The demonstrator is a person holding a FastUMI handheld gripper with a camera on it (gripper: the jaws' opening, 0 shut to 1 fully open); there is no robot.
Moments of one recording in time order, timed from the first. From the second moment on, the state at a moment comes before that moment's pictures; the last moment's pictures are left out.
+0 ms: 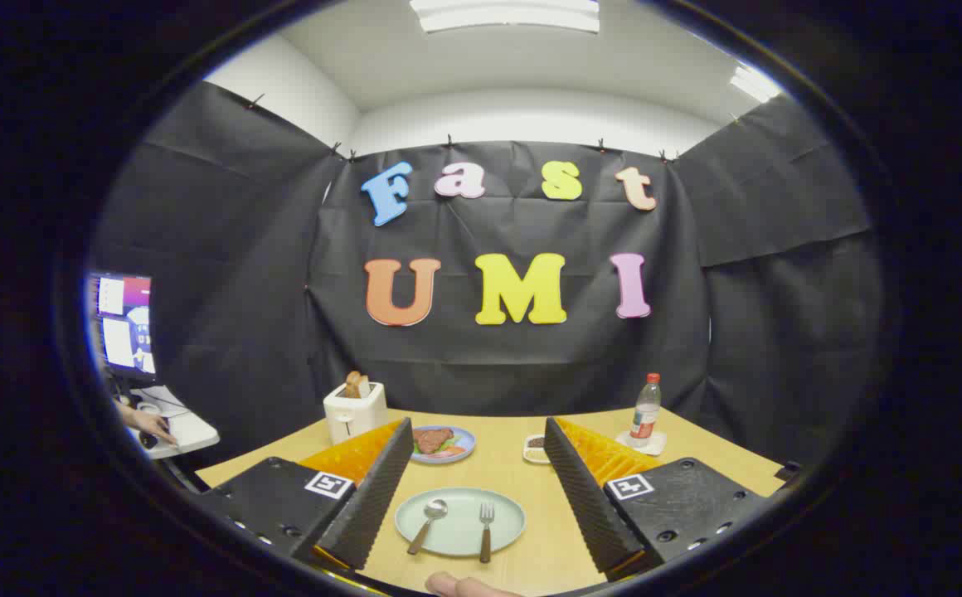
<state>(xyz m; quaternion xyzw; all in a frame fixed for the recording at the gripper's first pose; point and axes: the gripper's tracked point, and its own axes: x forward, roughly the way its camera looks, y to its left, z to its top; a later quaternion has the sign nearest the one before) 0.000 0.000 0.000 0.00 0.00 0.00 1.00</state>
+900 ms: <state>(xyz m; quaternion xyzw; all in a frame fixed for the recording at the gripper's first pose) 0.005 -0.022 0.002 0.01 0.02 -0.03 1.00</state>
